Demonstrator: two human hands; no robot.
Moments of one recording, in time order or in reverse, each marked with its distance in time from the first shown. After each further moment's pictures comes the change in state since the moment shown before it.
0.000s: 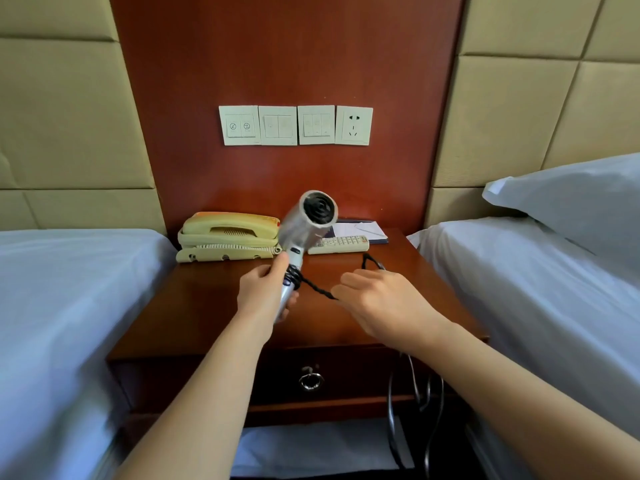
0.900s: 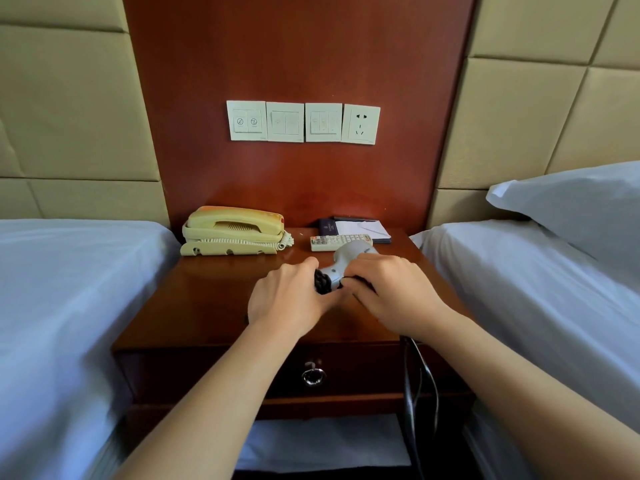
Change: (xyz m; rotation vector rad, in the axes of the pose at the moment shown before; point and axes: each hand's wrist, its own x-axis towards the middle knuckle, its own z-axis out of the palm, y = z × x) left_hand -0.042 0.013 0.006 1.177 0.015 0.654; right_hand 0.010 0.001 -0.015 0.291 -0.045 0.316
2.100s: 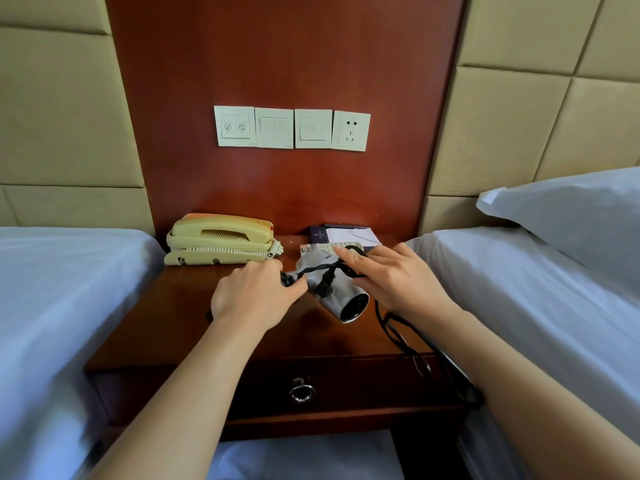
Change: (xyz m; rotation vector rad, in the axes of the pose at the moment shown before) left_hand 0.027 -0.026 0.000 0.118 -0.005 -0.063; right_hand 0.012 0.050 0.011 -0.339 0.213 -0.240
